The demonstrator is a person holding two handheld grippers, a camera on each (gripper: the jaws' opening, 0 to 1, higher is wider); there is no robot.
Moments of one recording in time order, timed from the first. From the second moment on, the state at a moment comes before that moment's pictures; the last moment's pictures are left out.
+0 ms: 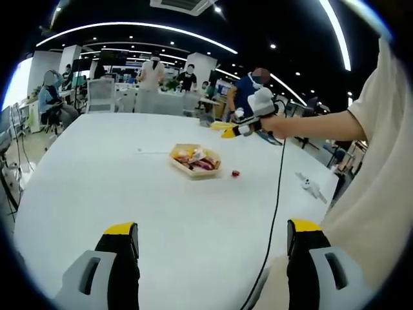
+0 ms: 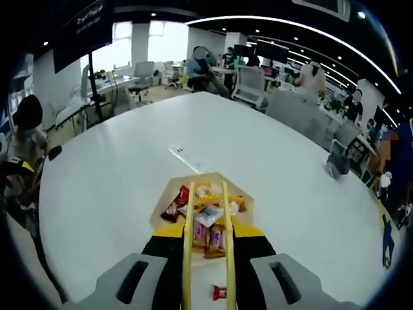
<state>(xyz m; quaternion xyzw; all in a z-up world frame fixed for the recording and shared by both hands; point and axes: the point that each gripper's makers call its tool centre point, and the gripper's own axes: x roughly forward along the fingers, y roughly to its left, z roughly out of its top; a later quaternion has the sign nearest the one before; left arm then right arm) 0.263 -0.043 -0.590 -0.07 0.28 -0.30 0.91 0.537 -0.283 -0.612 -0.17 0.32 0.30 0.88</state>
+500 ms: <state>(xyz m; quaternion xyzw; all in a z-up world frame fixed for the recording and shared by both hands) 0.264 -0.052 -0.590 -0.07 0.28 -0.31 0.91 0.521 -0.306 -0.624 -0.15 0.34 0.29 0.88</state>
